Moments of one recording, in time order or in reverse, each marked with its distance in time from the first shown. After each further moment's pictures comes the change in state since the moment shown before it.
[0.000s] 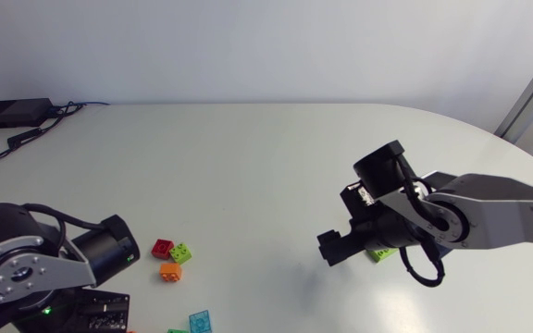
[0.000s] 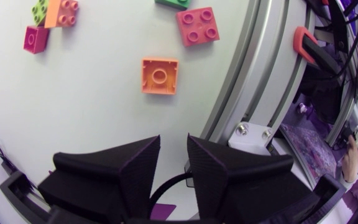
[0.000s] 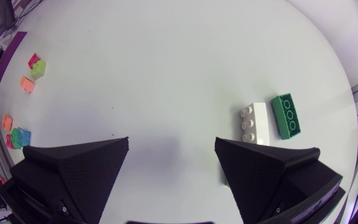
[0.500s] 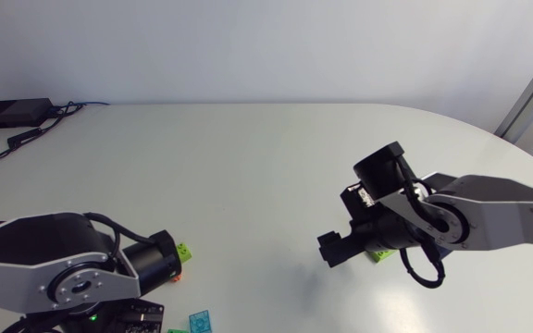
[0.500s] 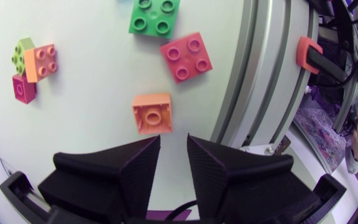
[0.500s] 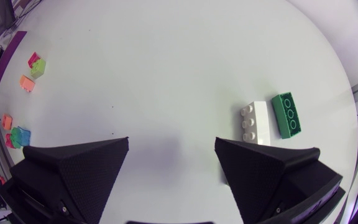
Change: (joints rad) left arm -0.163 0.186 0.029 0.122 0.018 -0.020; right arm 0.000 0.000 -0.007 0.001 0.000 0.000
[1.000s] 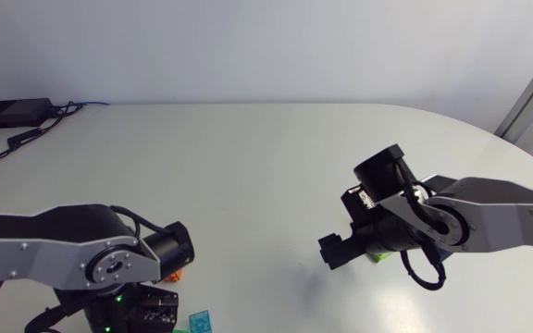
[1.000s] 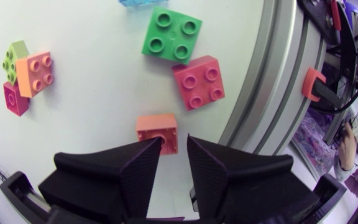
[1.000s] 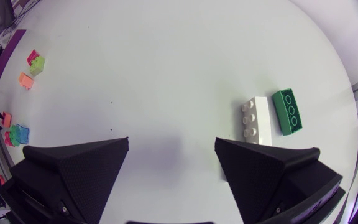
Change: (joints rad) left arm 0.061 0.140 0.044 0.081 0.044 -0.014; right arm -0.001 0.000 -0.008 0.000 0.000 0.000
